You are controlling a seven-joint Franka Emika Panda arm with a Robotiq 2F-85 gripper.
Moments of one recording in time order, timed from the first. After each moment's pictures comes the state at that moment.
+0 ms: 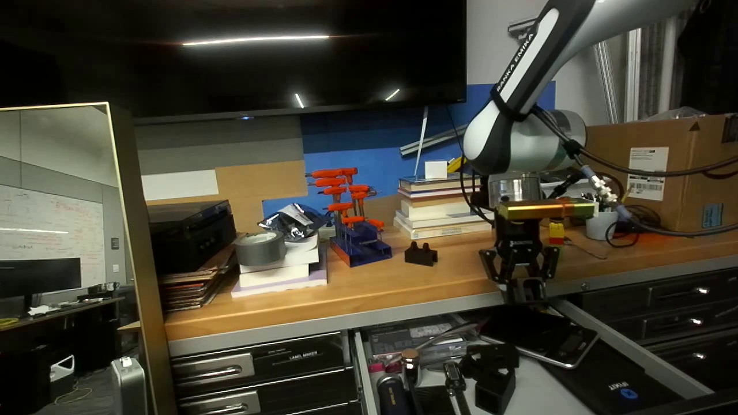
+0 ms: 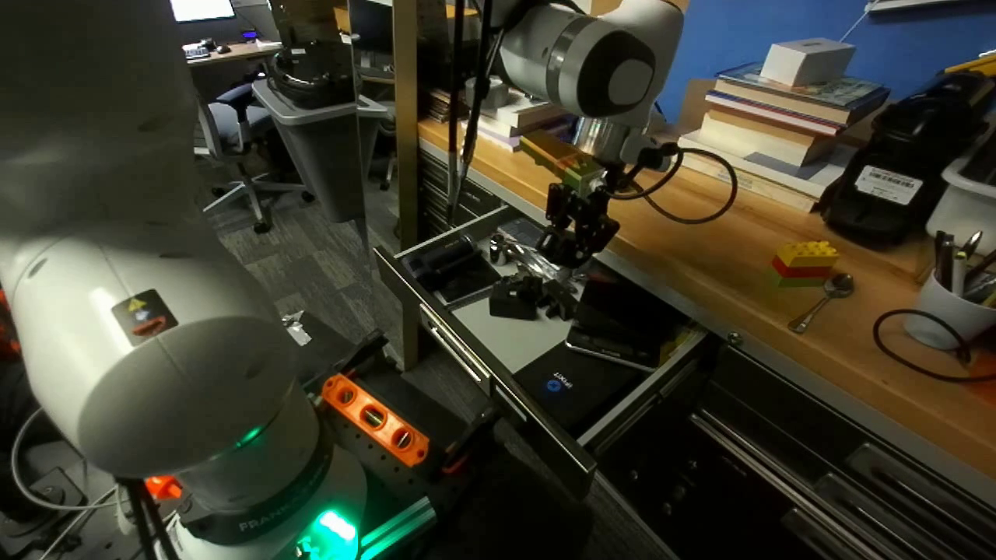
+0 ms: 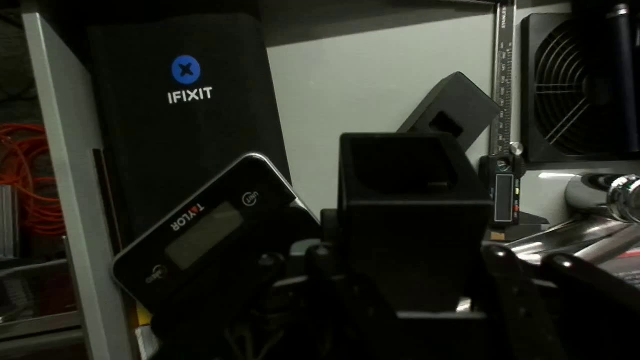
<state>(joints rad) -0.08 0.18 -0.08 -2.26 0.09 2.21 0.17</state>
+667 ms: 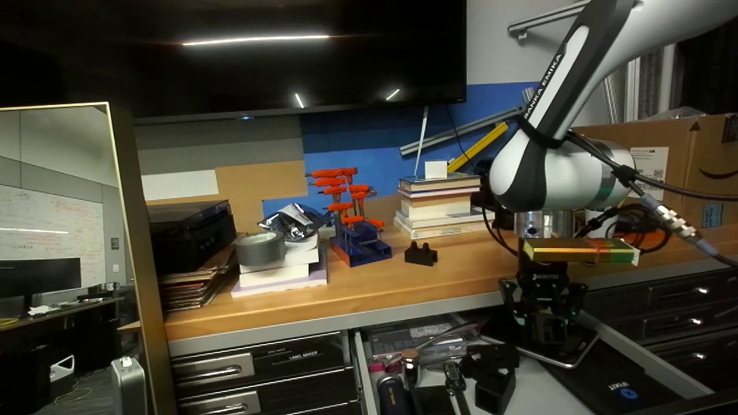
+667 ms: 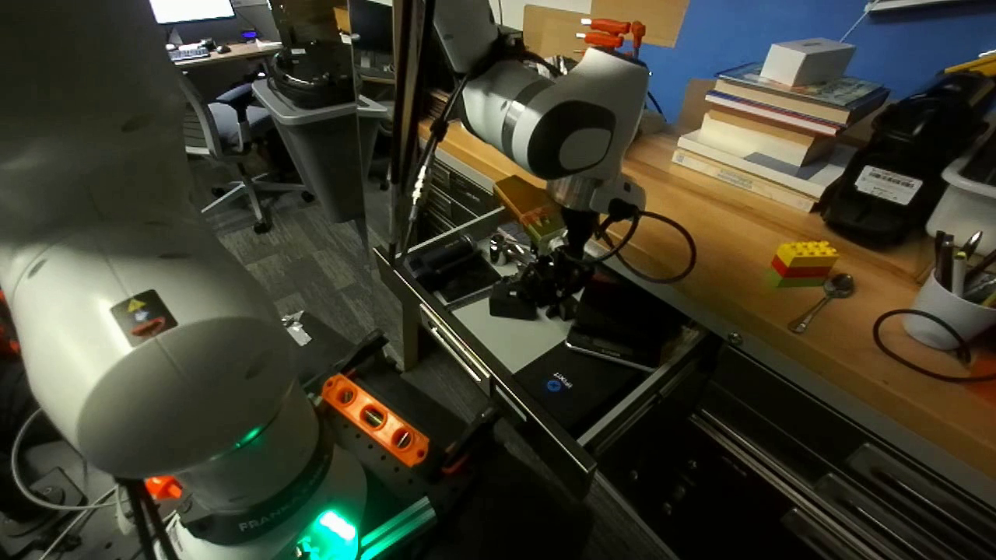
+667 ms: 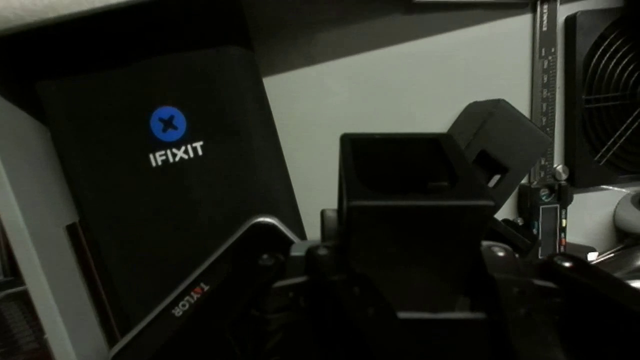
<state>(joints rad) -0.08 0.13 -0.08 -2.51 0.16 2.50 0.16</state>
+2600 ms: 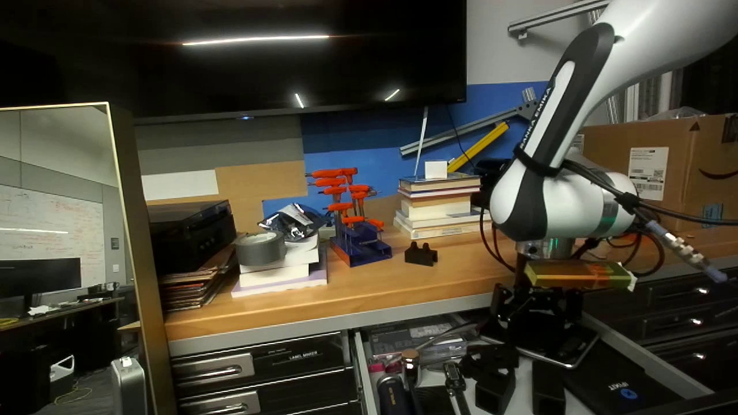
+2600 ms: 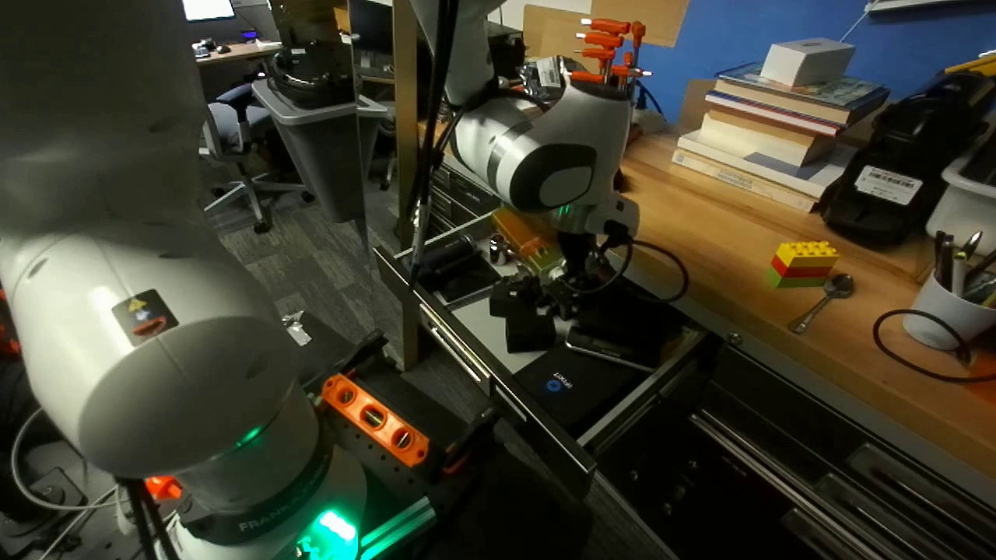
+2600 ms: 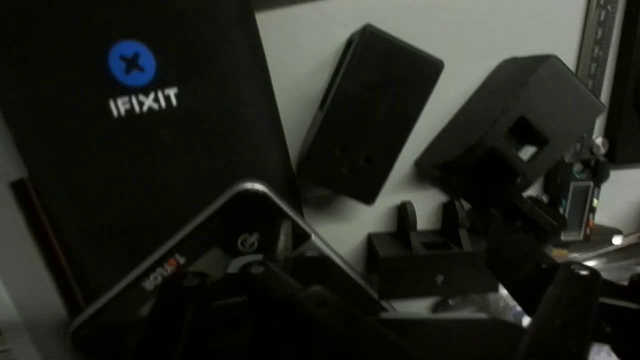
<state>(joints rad) -0.07 0.21 -0.07 -2.54 0.20 2.74 0.08</state>
